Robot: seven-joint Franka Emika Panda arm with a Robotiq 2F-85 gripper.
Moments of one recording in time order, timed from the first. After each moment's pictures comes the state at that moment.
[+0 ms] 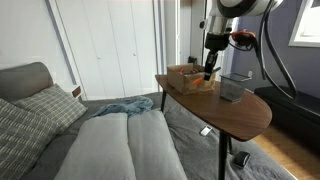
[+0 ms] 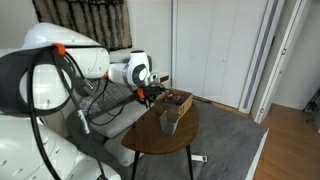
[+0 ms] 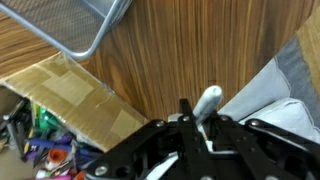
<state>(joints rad) 0.18 -0.37 0.07 -2.42 -0.01 2.24 -0.50</state>
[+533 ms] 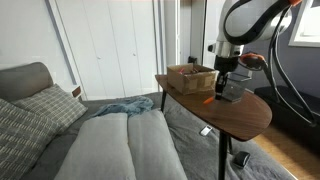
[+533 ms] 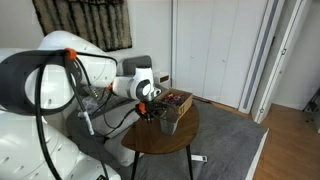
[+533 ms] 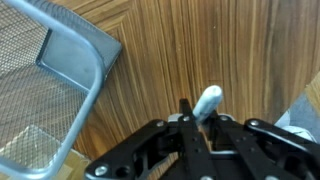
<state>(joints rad) 0.17 -0.34 0.02 -2.56 -0.01 2.30 -0.49</state>
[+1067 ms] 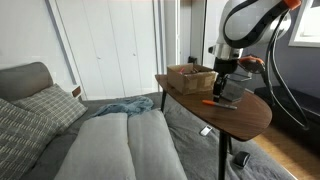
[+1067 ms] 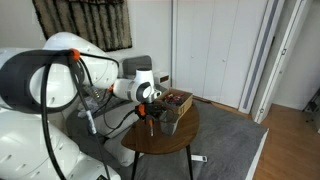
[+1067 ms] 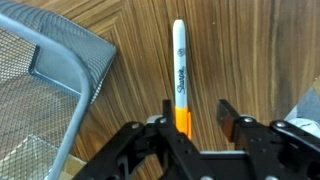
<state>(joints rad) 0.17 -0.33 0.02 -2.57 0.00 2.34 -0.44</state>
